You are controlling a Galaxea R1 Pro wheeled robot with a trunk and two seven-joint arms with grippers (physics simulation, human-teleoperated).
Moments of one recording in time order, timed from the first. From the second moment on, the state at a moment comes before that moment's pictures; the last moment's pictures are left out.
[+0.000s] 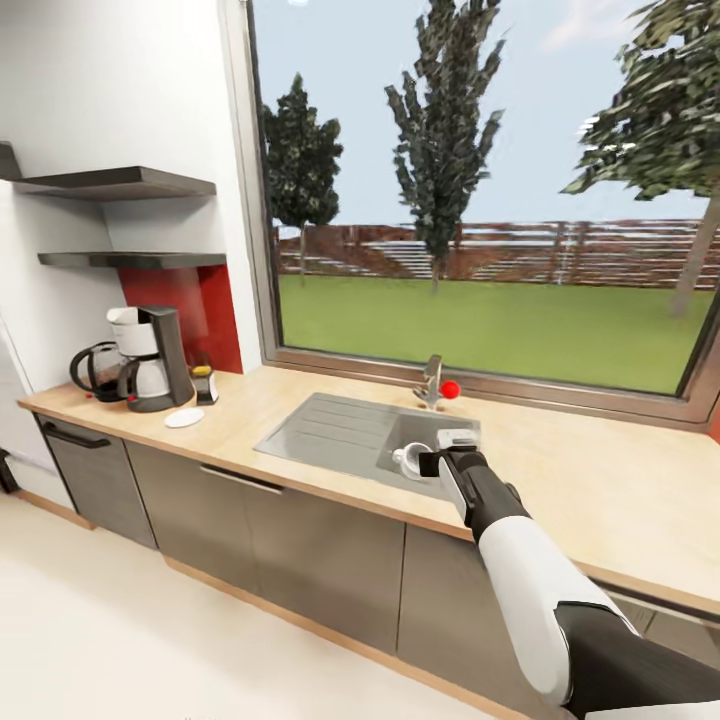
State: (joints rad) left arm 0.01 0.11 0.27 -0.03 -0.09 -0.19 0.15; right arm -0.95 0.17 -0.15 -0.58 0.19 0.58 -0.09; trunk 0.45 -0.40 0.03
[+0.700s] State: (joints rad) left arm 0.01 0.11 0.27 -0.04 -0.09 -0.19 0.15; right arm -0.95 0.17 -0.15 -0.58 0.19 0.58 -0.09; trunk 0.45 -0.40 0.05
